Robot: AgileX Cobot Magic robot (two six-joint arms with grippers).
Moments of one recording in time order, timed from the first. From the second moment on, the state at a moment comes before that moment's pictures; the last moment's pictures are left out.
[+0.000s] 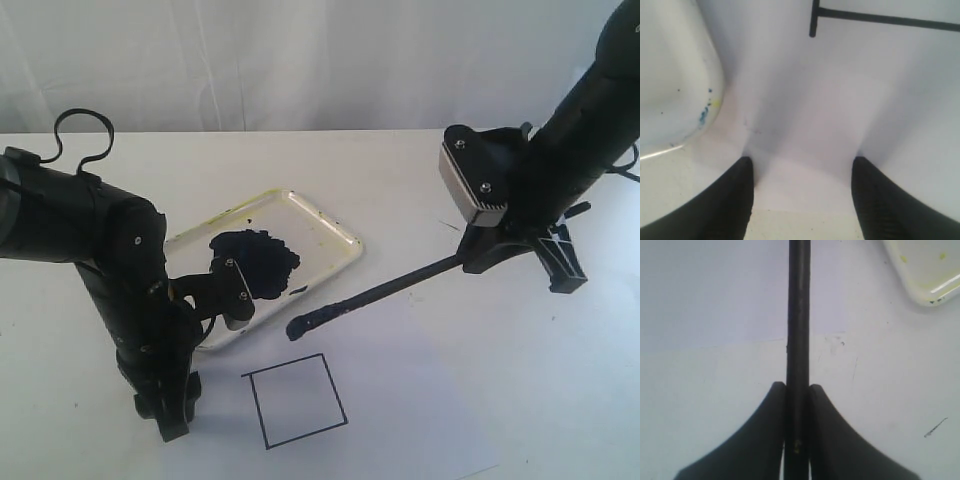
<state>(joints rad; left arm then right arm) -0.64 1.80 -0.97 -0.06 0.74 0.62 0.15 1.71 -1.27 0.40 1.08 -1.79</state>
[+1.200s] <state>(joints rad) -0.64 1.80 -0.97 -0.06 0.74 0.62 0.30 1.72 -1.20 0.41 0.98 -1.87</state>
